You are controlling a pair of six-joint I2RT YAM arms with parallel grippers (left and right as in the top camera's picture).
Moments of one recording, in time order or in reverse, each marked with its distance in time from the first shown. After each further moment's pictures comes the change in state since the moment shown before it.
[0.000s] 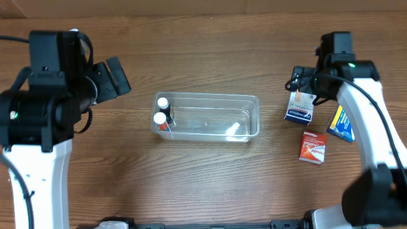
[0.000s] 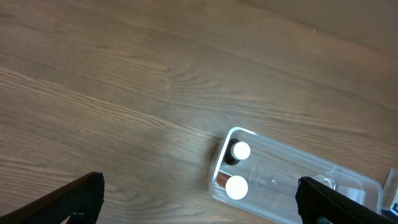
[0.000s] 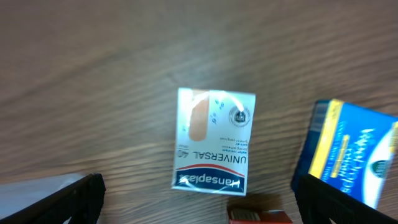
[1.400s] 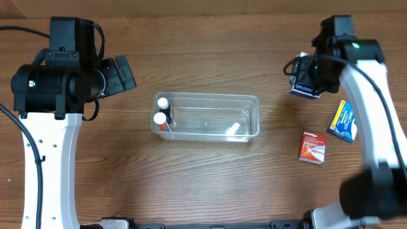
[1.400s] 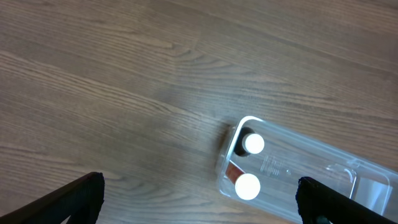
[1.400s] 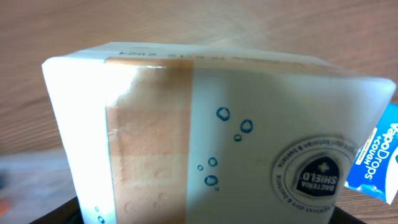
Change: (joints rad) left arm 0.000 0.102 -0.002 -0.024 0.000 0.005; right arm 0.047 -0.026 0.249 -0.243 -0.133 0.008
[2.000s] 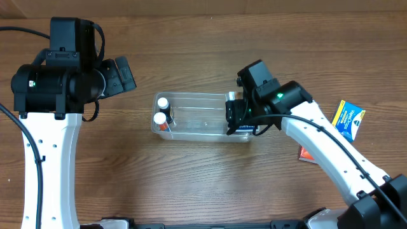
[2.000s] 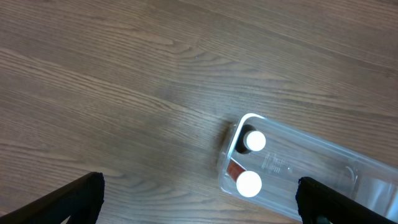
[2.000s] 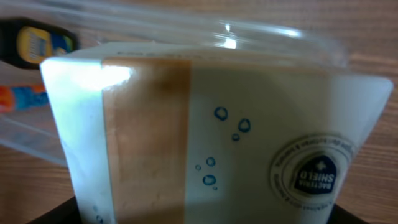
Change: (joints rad) left arm 0.000 0.000 0.000 -0.010 0.000 0.000; right arm 0.463 -0.085 -0.369 0.227 -0.046 0.177
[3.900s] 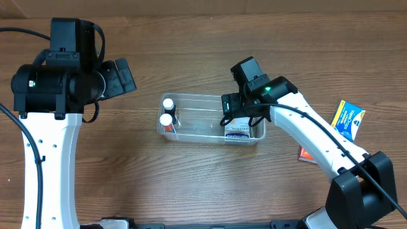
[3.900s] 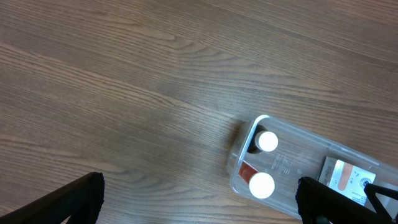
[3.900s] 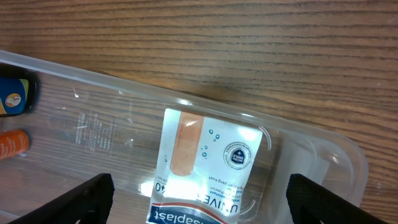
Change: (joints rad) left arm 0.000 0.000 0.000 -0.016 0.000 0.003; right arm -0.009 0.123 0.032 0.103 0.126 -0.047
